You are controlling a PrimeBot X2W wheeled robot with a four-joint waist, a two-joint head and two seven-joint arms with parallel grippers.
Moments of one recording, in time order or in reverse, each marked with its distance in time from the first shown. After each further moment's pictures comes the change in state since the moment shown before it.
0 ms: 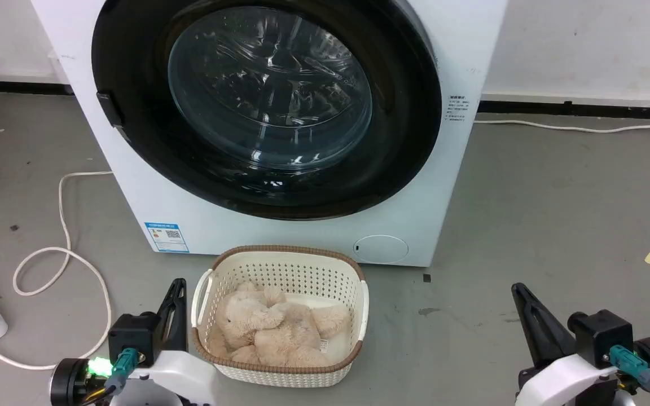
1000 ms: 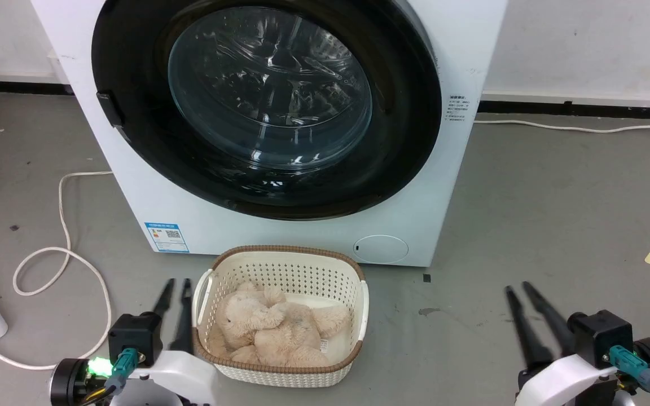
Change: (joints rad) left arm 0.000 0.000 0.000 0.001 0.000 0.001 0.000; right arm 0.001 0.000 0.001 0.000 0.001 0.000 0.000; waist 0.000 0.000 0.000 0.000
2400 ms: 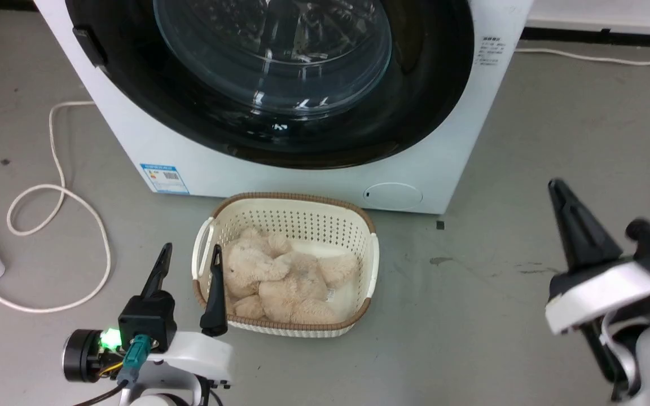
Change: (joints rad) left arm -0.057 0.000 -0.067 -0.029 -0.008 0.054 -0.072; right arm -0.236 -0.084 -0.012 -0.008 0.159 0.000 -0.006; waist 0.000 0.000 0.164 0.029
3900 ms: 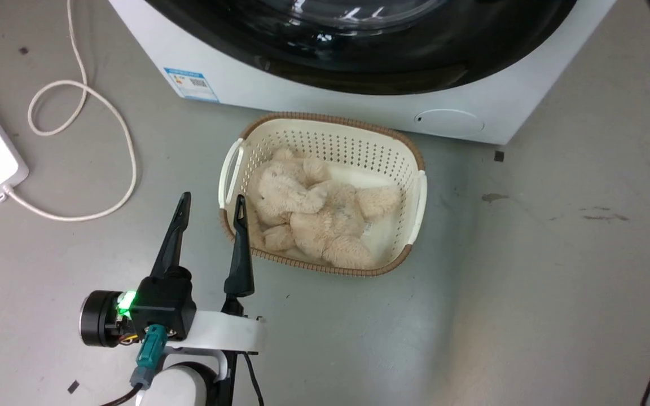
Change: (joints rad) left arm -0.088 0.000 -0.111 -0.076 -0.031 0.080 -0.095; right arm -0.803 -0.044 -0.257 0.621 0.568 0.000 0.461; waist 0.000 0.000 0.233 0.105
